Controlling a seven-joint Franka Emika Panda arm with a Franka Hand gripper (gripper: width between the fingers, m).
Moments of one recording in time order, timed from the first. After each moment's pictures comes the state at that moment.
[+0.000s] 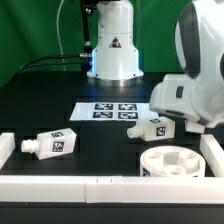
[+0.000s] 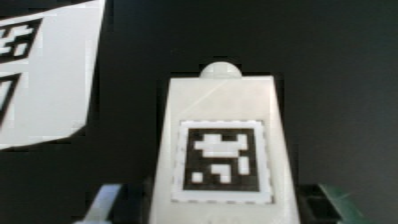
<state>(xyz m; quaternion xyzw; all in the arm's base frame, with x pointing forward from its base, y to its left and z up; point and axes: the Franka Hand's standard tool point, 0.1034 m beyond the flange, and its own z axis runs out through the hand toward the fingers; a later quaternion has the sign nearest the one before) 0.445 0.151 0.027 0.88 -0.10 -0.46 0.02</state>
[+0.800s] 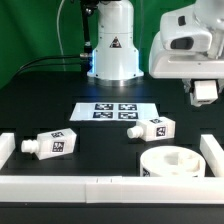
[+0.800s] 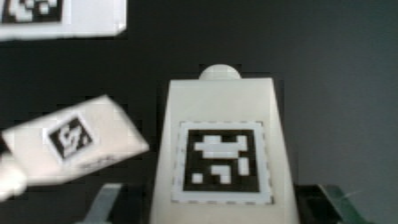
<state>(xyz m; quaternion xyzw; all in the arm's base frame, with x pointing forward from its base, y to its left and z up) 0.512 0.132 0.109 0.97 0.00 -0.23 -0.03</state>
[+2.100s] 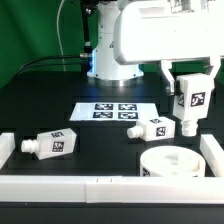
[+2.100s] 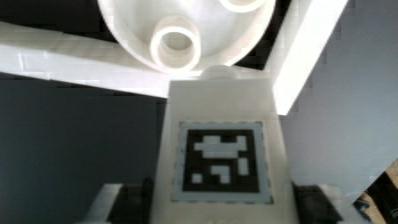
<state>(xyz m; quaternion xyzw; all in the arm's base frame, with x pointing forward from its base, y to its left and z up) 0.626 0.079 0.141 0.98 0.10 0.19 -0.02</state>
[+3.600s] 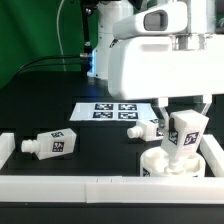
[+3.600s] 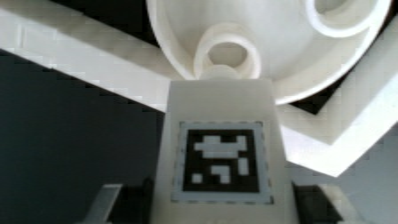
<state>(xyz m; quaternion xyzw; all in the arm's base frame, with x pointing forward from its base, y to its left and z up) 0.654 0.066 0.095 0.97 0.20 0.14 0.01</state>
